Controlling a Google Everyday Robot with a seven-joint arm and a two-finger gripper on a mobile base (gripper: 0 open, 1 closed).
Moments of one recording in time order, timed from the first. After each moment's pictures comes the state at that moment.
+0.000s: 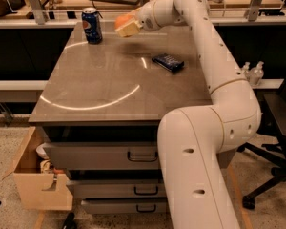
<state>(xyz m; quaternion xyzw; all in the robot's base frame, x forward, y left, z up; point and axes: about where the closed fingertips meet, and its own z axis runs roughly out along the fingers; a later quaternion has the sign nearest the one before) 0.874 0.050 0.912 -0.51 0.66 0.22 0.51</state>
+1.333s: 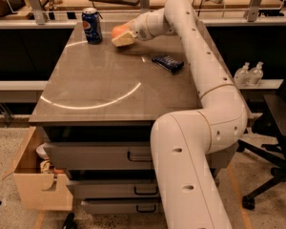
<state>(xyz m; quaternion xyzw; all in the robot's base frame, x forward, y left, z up) 0.892 0.070 0.856 -0.50 0.68 0.23 0.49</state>
